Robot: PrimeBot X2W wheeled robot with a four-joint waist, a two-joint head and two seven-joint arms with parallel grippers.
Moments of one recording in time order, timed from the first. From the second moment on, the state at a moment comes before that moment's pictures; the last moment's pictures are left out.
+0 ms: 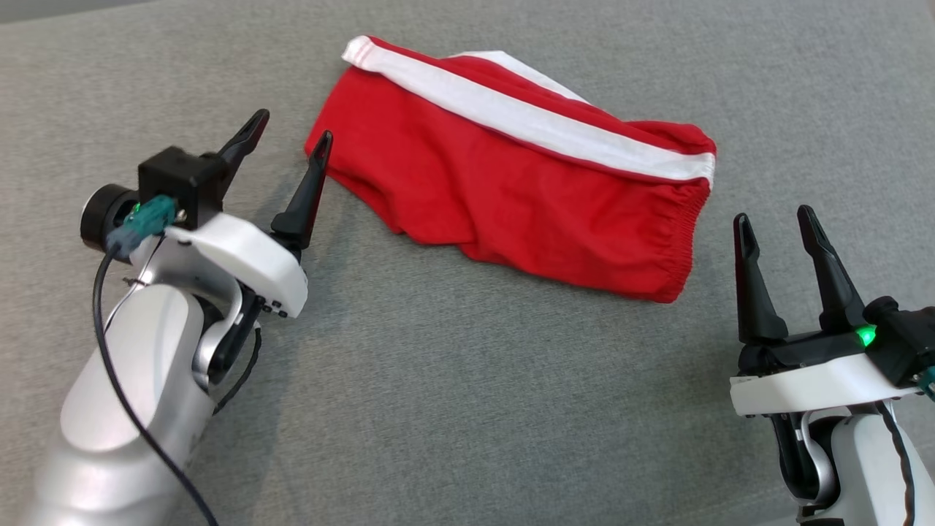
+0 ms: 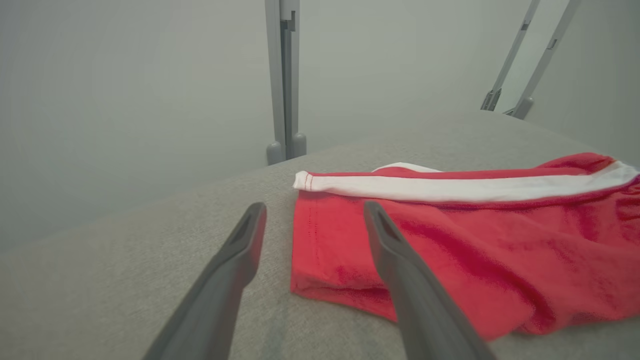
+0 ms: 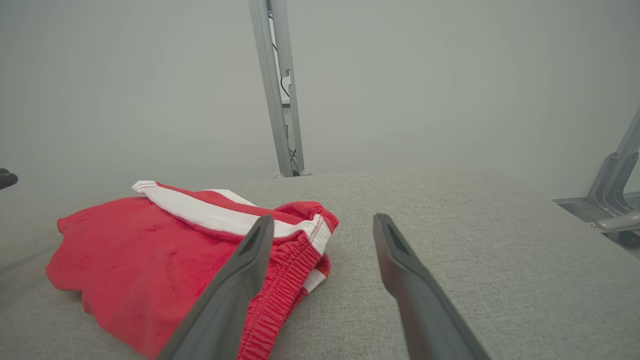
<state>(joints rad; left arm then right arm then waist) -0.60 0.29 -0.37 0.31 -0.40 -0.06 -0.03 -0.24 -0.05 0.04 0.11 0.20 0.13 -0.26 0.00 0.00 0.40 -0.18</state>
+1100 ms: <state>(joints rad) -0.69 0.28 -0.48 0.61 -0.60 -0.08 -0.03 -0.26 -0.05 0.04 0.13 0.29 0.13 -0.26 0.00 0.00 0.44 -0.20</state>
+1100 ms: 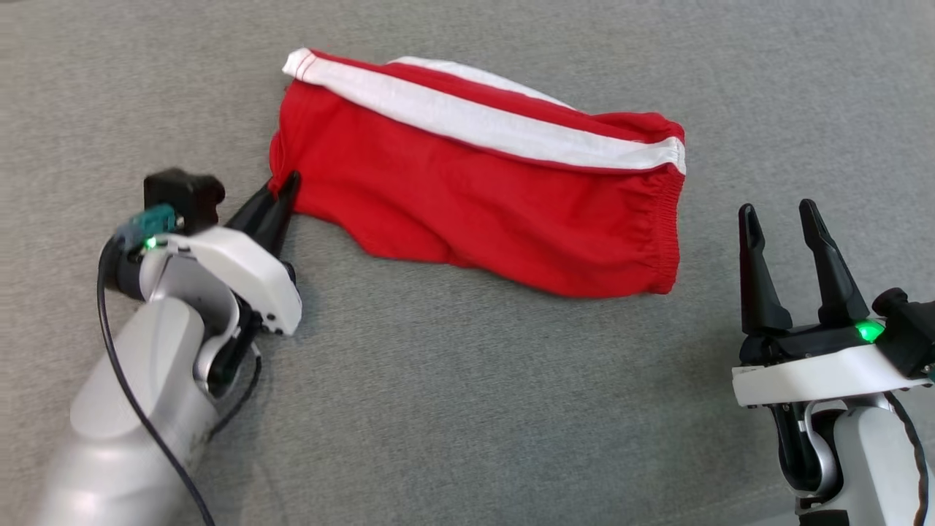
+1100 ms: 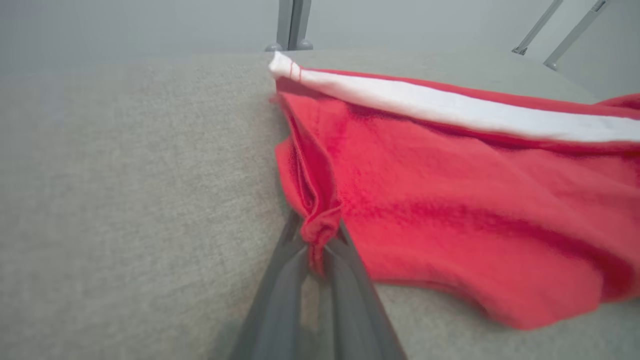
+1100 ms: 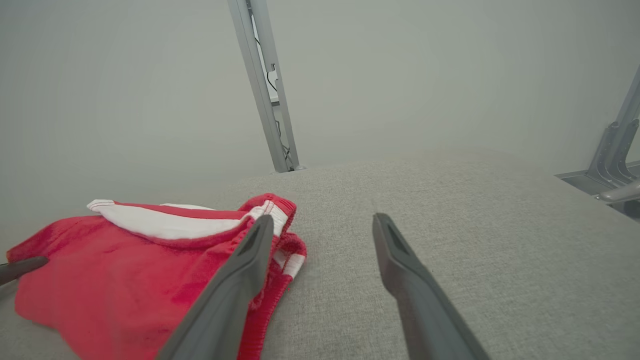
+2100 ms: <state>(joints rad) -0.22 0.31 -0.40 0.01 -0.56 0.22 -0.22 -0.24 -0.07 0.00 0.15 0.20 0.13 -0.21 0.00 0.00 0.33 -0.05</state>
